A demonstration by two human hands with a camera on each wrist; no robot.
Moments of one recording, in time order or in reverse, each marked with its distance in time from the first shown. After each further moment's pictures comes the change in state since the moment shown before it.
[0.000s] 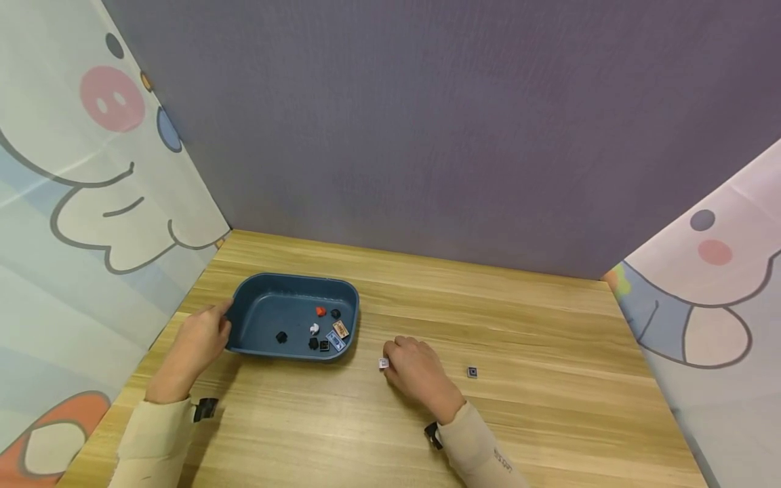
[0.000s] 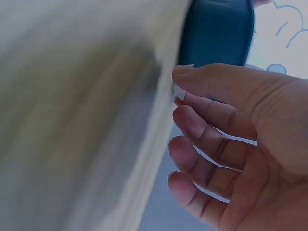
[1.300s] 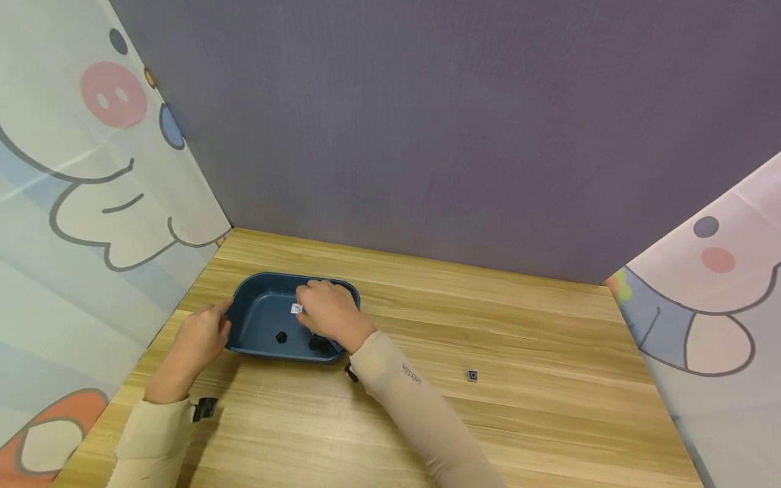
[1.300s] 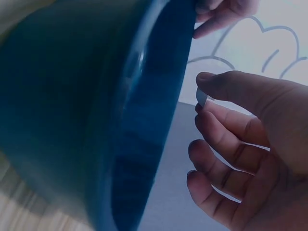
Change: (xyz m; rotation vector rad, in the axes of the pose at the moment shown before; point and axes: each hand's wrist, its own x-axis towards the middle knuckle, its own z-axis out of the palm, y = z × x) left_hand 0.000 0.003 0.001 0.007 0.012 0.006; right_hand 0.146 -0.082 -0.036 0.001 -0.108 -0.138
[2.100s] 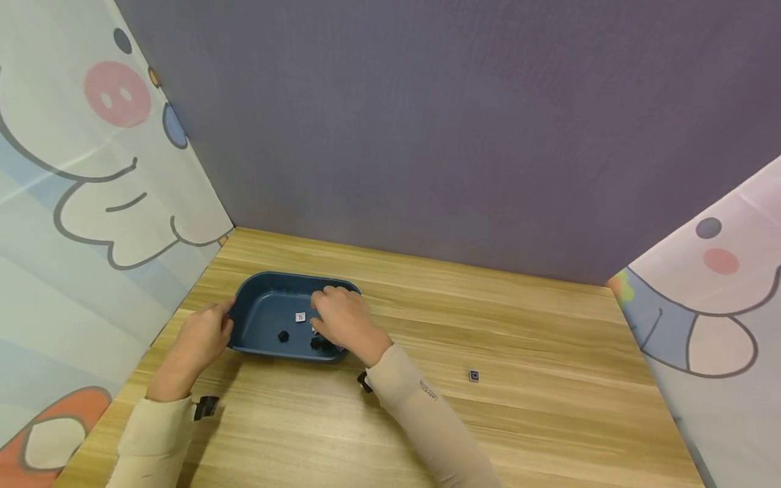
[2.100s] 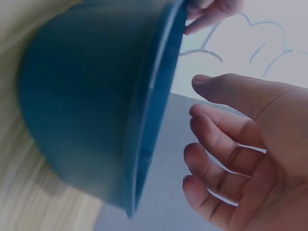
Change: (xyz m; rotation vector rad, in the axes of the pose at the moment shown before) left_hand 0.001 0.001 -0.001 -0.007 0.004 -0.014; right_hand -0.024 0.007 0.003 0.026 0.041 0.024
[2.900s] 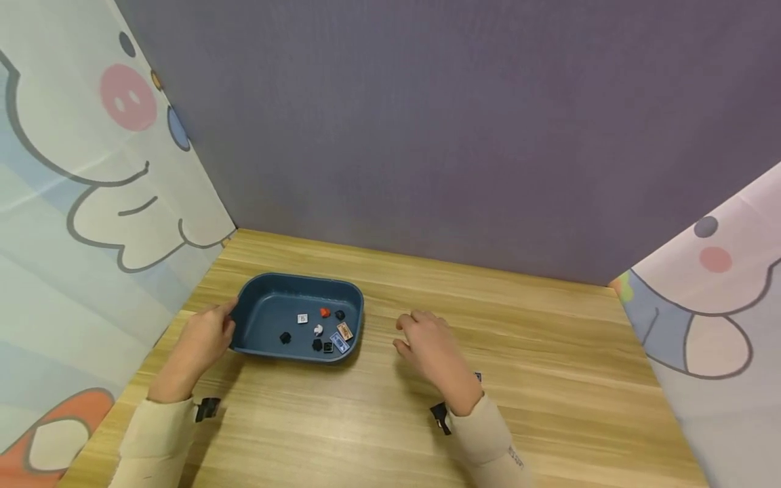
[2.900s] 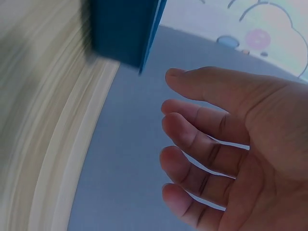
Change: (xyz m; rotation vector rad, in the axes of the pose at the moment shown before) left_hand -0.001 0.000 -0.004 0.001 0.017 0.016; right_hand -0.122 0.056 -0.022 -0.052 0.187 0.166
